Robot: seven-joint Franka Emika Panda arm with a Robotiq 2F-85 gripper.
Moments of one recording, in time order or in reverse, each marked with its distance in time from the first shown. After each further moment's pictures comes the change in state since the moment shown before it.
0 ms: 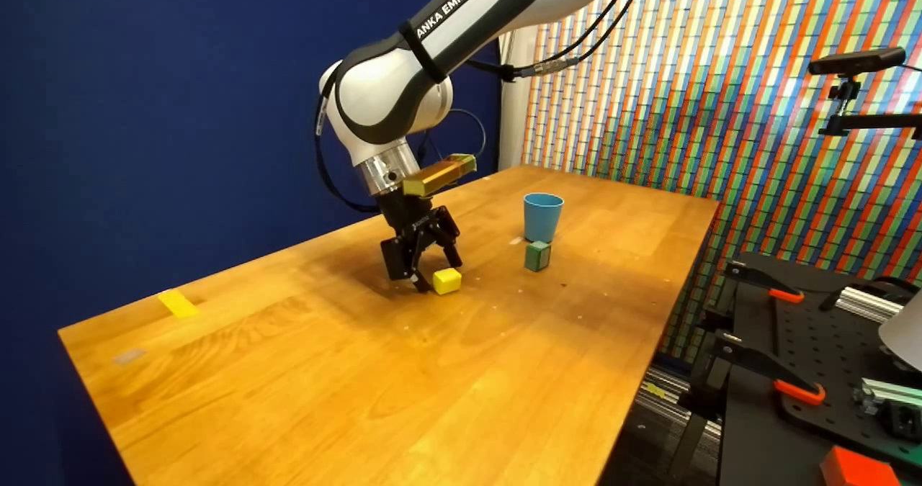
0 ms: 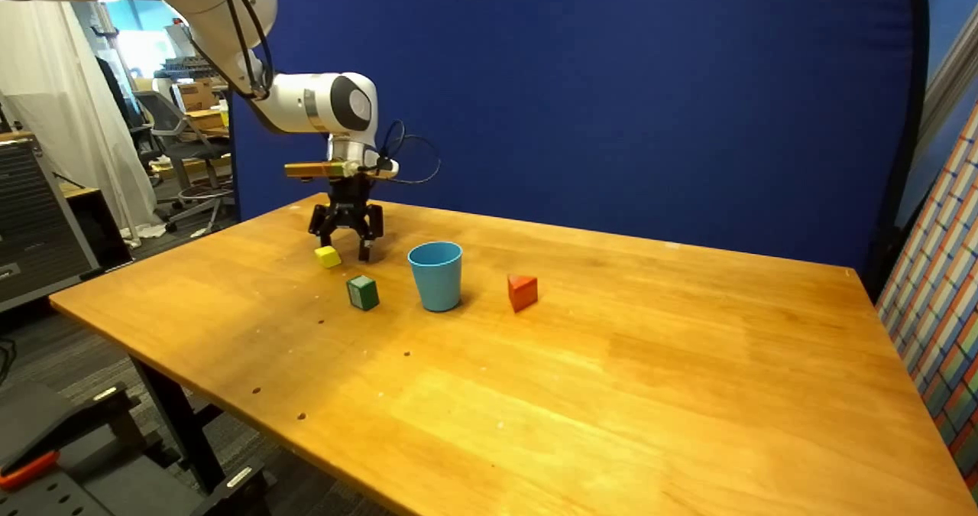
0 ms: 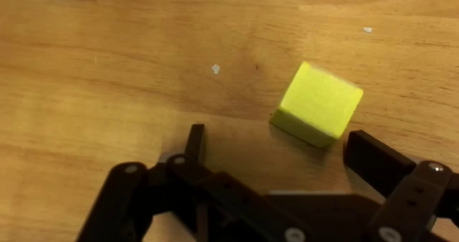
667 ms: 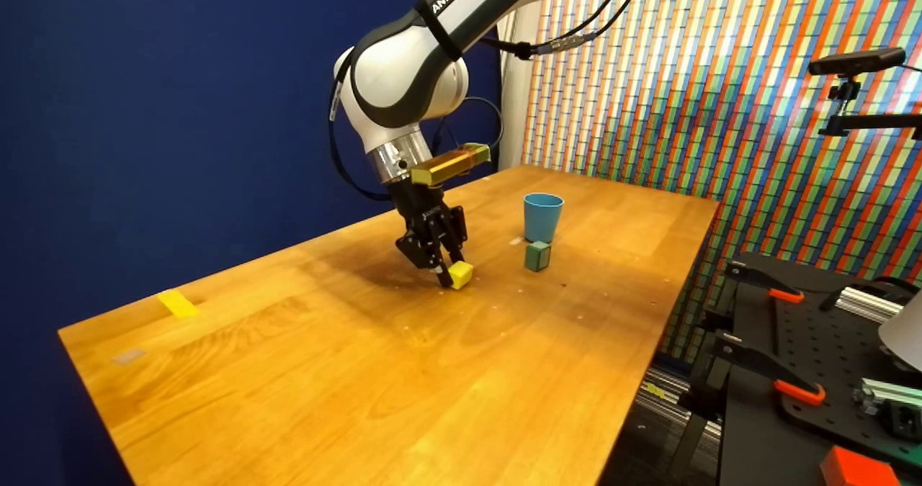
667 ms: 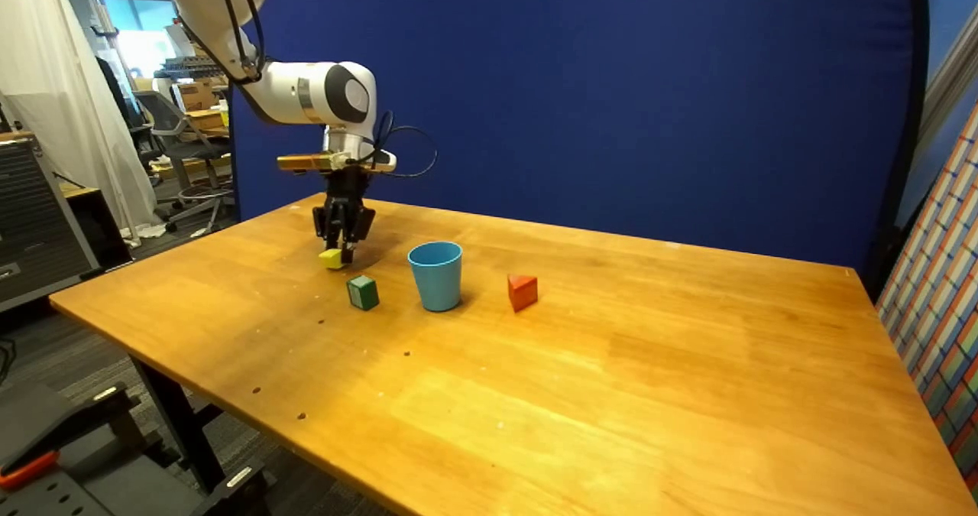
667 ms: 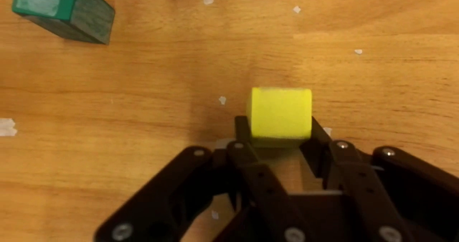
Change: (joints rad) arm -0.012 -0.103 -0.004 -0.144 0.024 0.056 0.073
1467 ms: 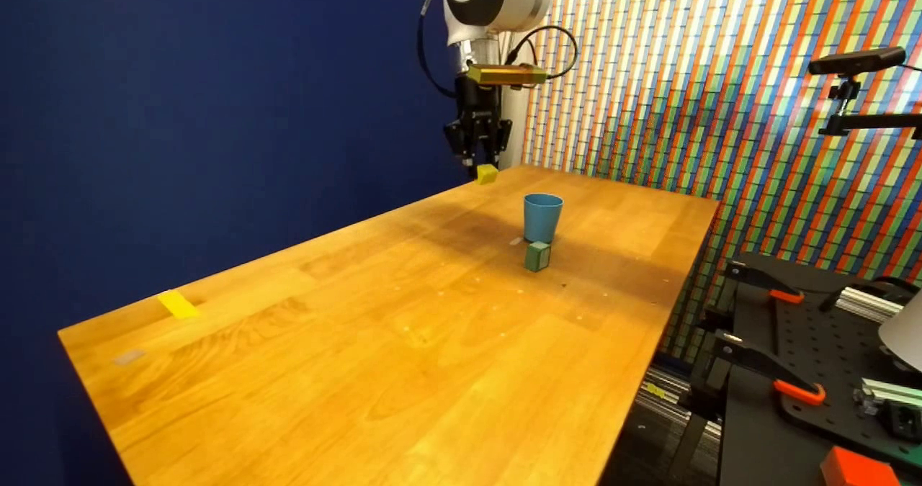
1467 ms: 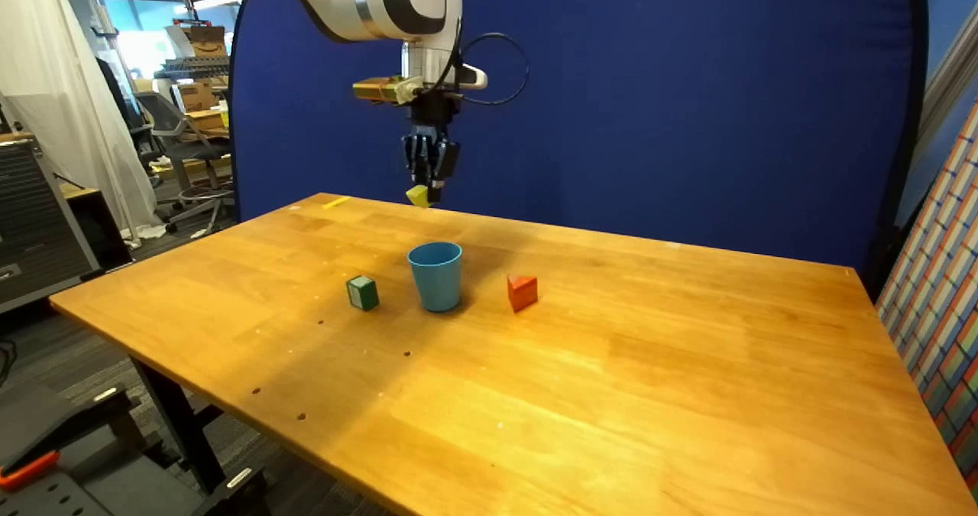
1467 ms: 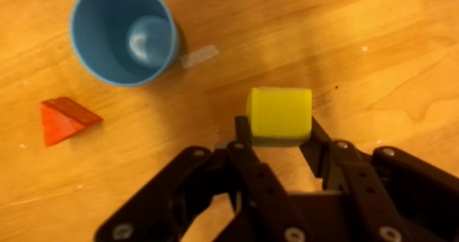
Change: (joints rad) arm -0.210 -0.338 -0.114 -0.266 0.115 0.224 0.019
